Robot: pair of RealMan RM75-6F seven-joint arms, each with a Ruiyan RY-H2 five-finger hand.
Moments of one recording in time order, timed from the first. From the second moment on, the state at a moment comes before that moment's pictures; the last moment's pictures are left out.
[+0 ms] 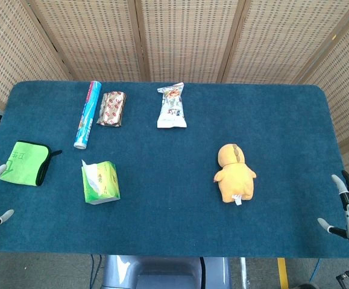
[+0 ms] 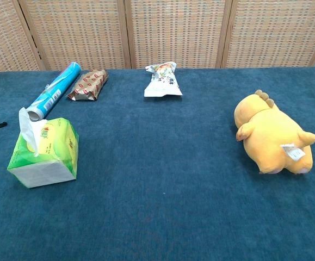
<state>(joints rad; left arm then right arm) -0.09 -0.99 0.00 -1.61 1.57 1.49 -0.05 0.02 -1.08 0.07 -1.57 -1.51 1.54 0.05</state>
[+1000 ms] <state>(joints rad) -0.44 -1.01 -0.04 -1.62 1.69 1.07 -0.08 0.03 -1.08 0.09 -1.56 -1.46 1.51 0.06</state>
